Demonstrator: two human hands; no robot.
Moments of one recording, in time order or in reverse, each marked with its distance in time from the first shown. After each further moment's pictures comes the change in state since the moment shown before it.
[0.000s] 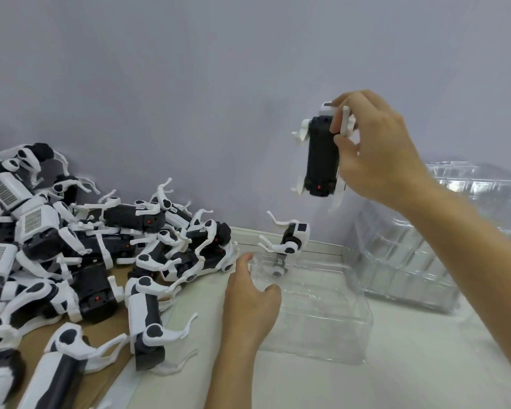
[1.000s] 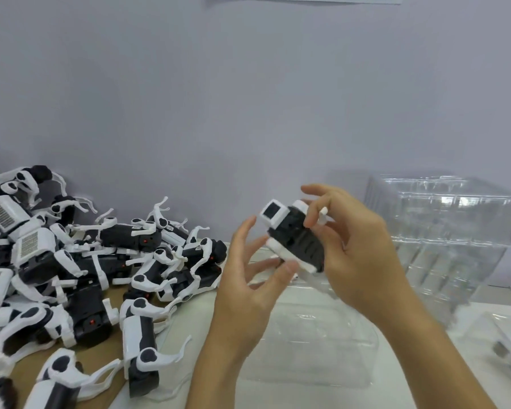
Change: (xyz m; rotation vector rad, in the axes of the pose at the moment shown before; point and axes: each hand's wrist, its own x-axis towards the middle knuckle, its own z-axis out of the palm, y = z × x) left_hand -0.011 0.045 -0.022 -0.320 -0.147 0.459; right_hand -0.083 -0.043 0.010 0.482 -0.008 0.139
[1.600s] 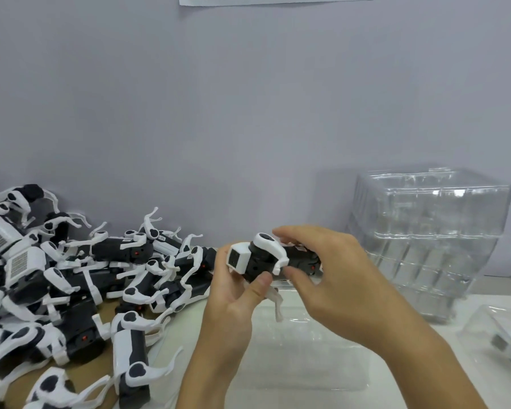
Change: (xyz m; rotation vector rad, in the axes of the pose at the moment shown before) left_hand 0.000 -0.010 0.004 -0.199 -0.029 -0.009; right_hand -0.019 -0.001 -0.010 -0.207 -0.279 0.138
